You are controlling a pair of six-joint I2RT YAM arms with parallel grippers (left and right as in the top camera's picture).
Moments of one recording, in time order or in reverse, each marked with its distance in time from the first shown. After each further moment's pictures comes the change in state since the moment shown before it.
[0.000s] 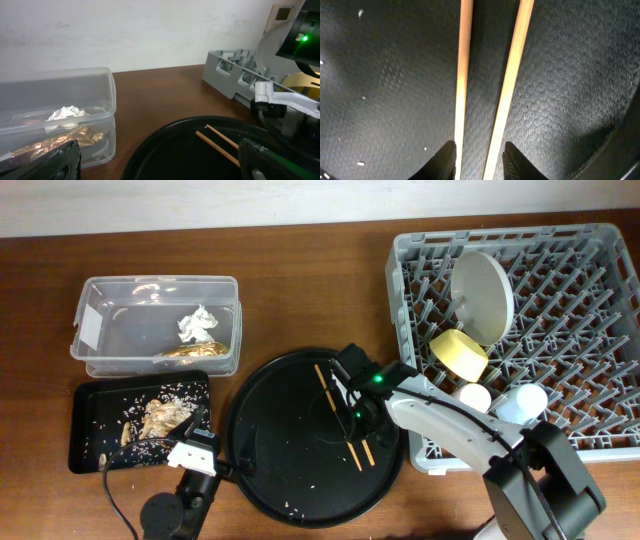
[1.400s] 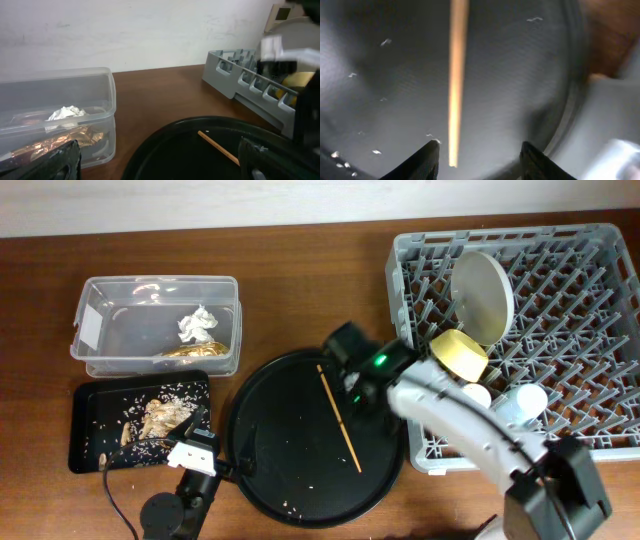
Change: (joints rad) left arm 0.000 0.000 0.000 0.000 0.000 0.000; right arm 0.032 -0.030 0.189 -0.211 0.100 0.054
